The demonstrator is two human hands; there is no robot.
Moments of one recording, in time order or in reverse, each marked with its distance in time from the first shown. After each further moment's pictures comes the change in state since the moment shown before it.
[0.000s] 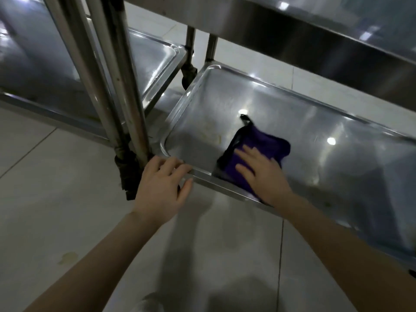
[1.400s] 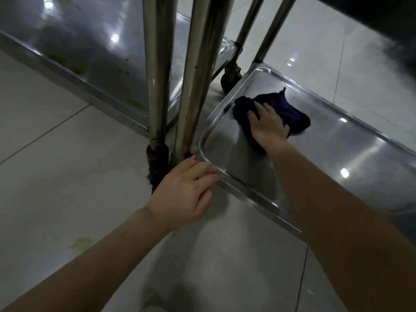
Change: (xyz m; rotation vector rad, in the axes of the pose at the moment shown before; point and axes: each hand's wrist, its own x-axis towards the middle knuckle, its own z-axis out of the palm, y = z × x) left_hand -0.008 -0.025 -0.019 -0.143 -0.034 0.094; right_hand 0.177 -0.073 0.015 0.080 0.099 0.155
